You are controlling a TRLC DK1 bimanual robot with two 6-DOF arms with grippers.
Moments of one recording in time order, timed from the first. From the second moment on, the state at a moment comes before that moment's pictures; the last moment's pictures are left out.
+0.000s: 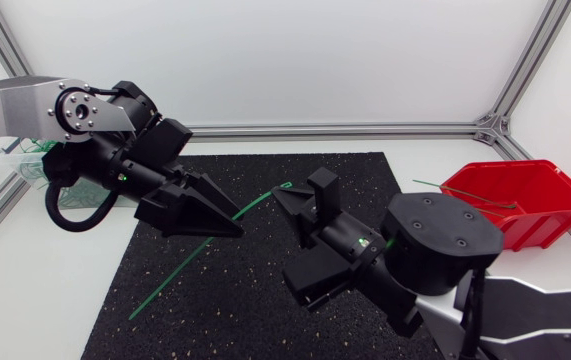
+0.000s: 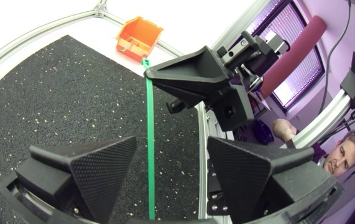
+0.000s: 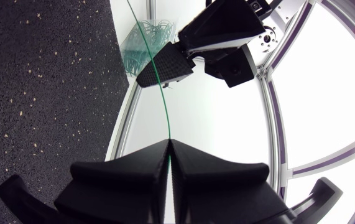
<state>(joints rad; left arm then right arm) -0.29 1.63 1.18 -0.98 1.10 0.77 0.93 1.41 0.45 0.89 0.25 -1.71</state>
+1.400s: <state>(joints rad) -0.28 1.68 1.19 -1.01 1.17 0.77 0.97 1.39 0.43 0.91 0.29 -1.74</state>
